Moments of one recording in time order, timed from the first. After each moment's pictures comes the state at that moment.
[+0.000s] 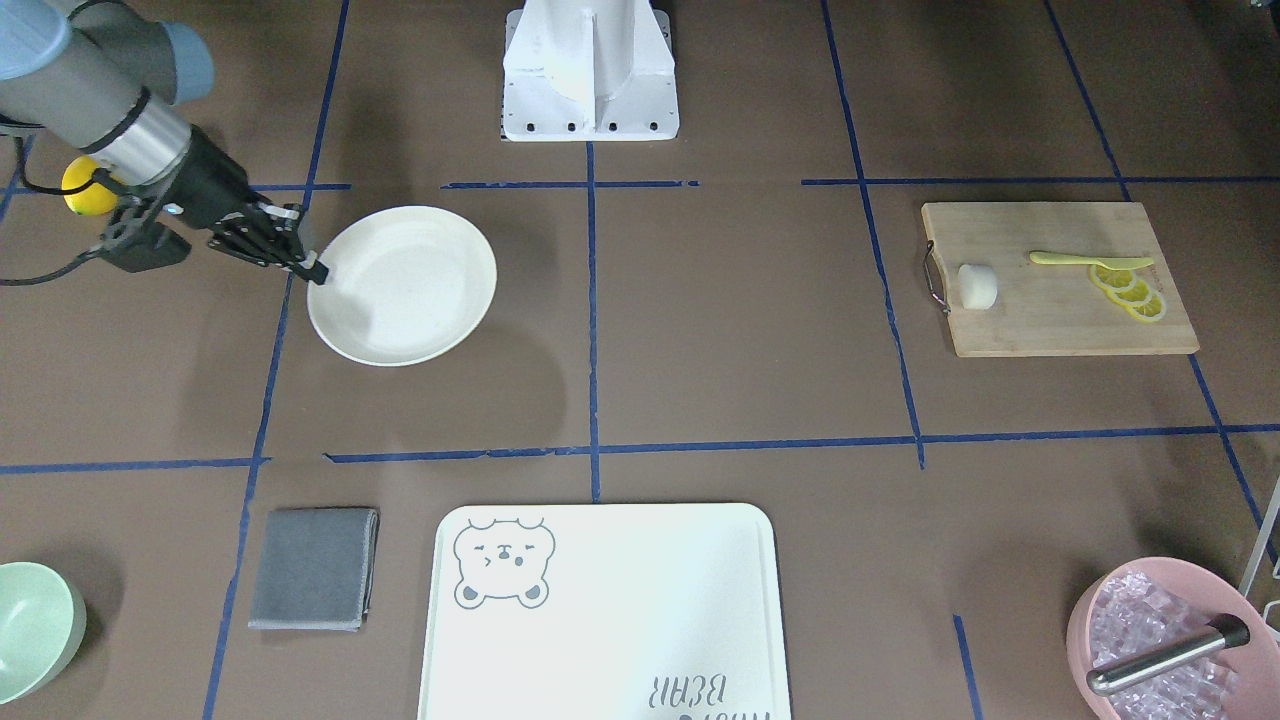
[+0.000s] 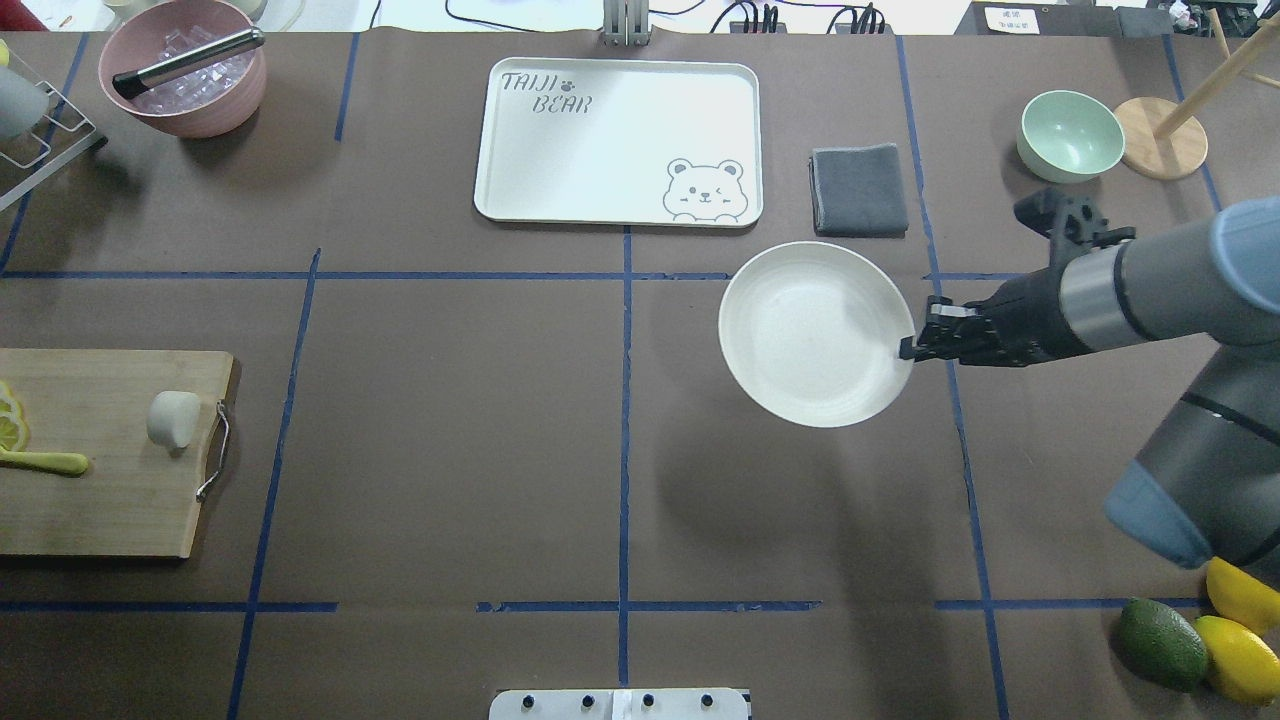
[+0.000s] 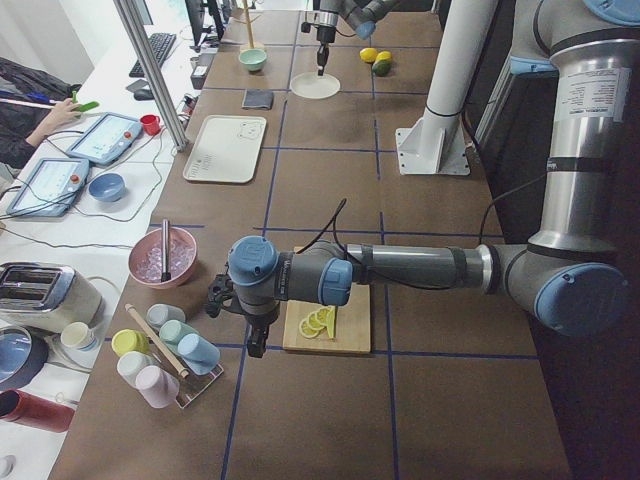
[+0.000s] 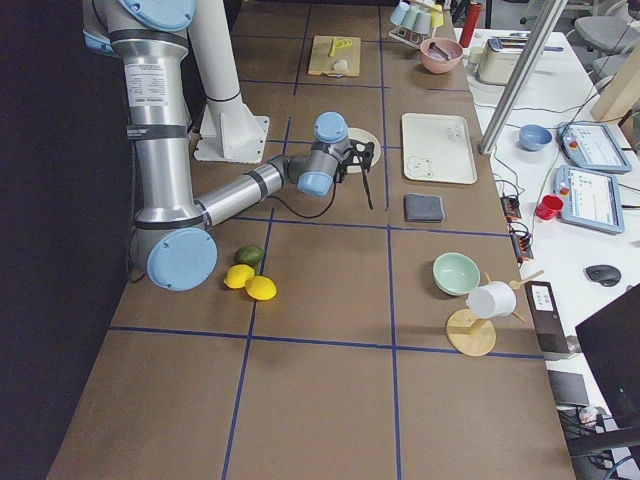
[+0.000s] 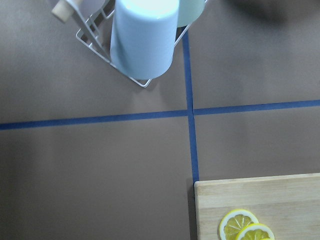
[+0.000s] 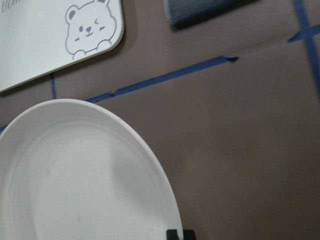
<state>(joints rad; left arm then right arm) -1.56 -1.58 -1.57 -1.70 -2.37 0.03 0.73 -1.43 1.90 -0.88 2.10 1.48</state>
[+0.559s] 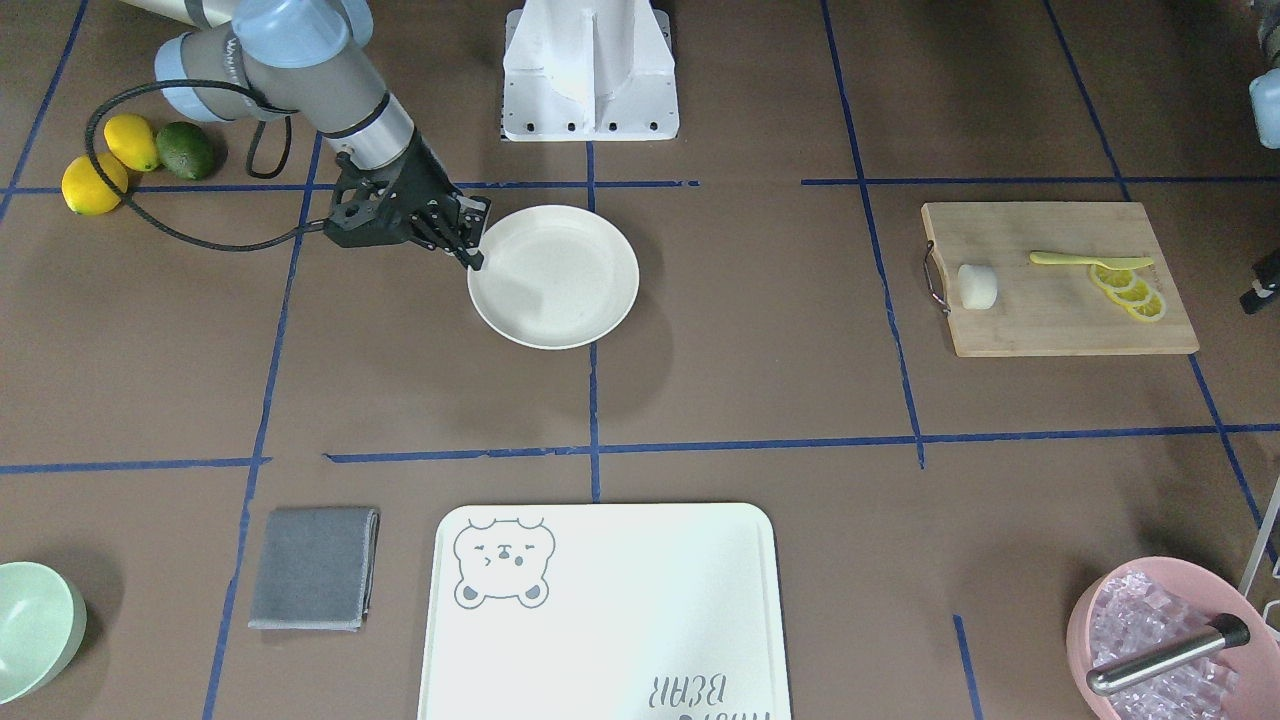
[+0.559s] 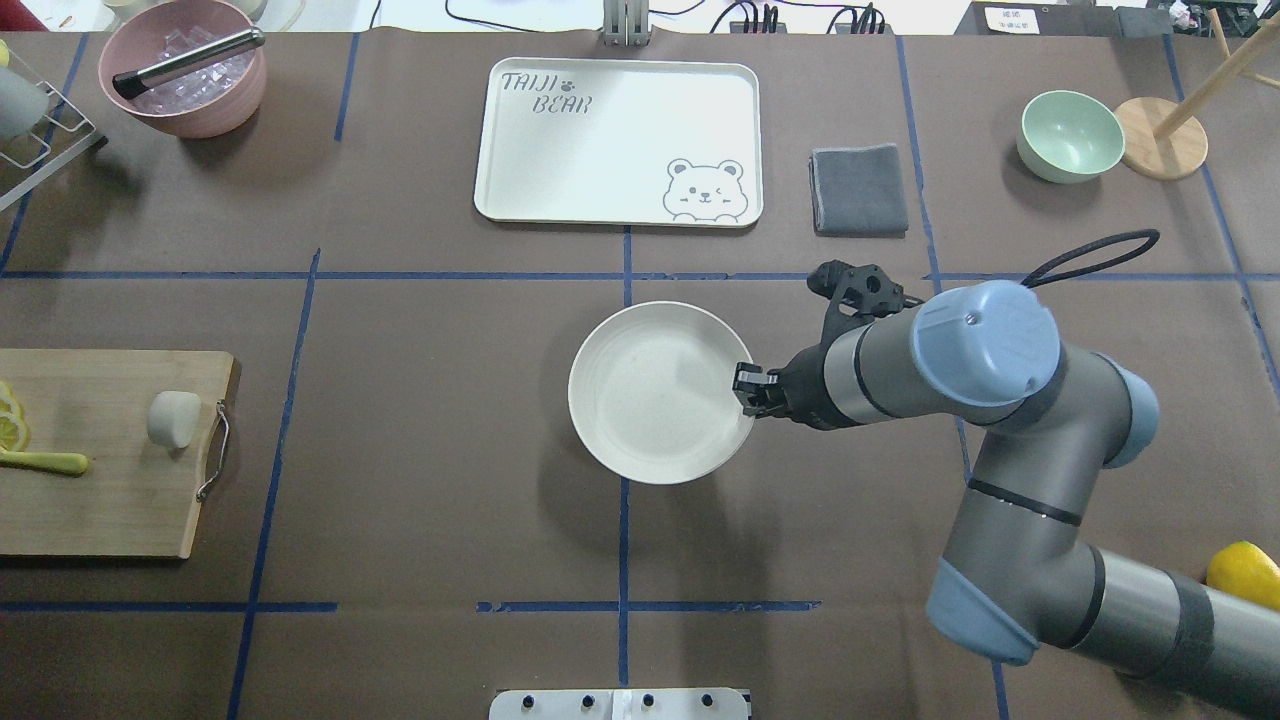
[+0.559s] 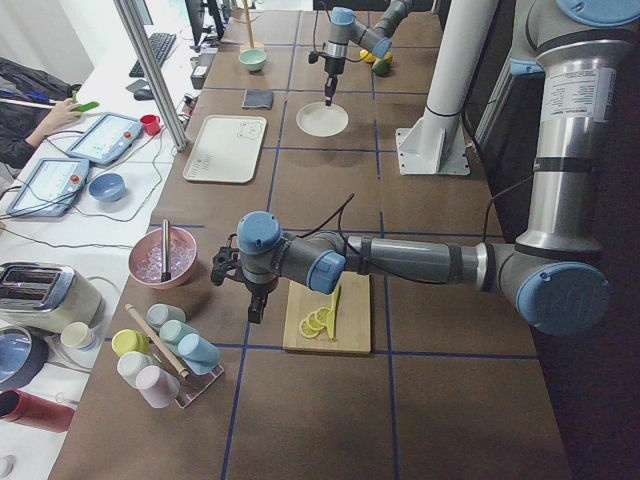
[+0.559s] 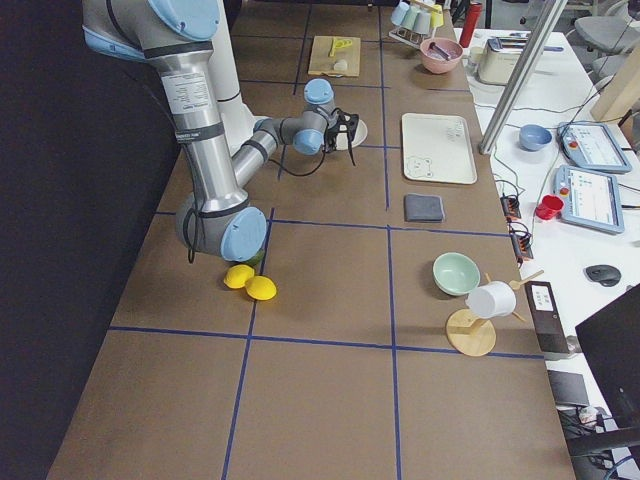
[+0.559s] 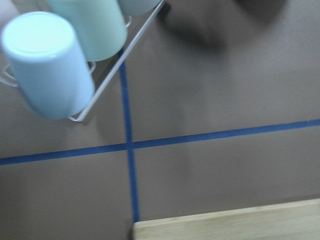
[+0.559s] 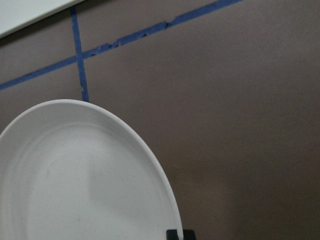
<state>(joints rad) -1.39 -1.58 -1.60 -1.92 -2.37 -0.31 0.48 -1.22 1.88 -1.15 1.84 1.53</state>
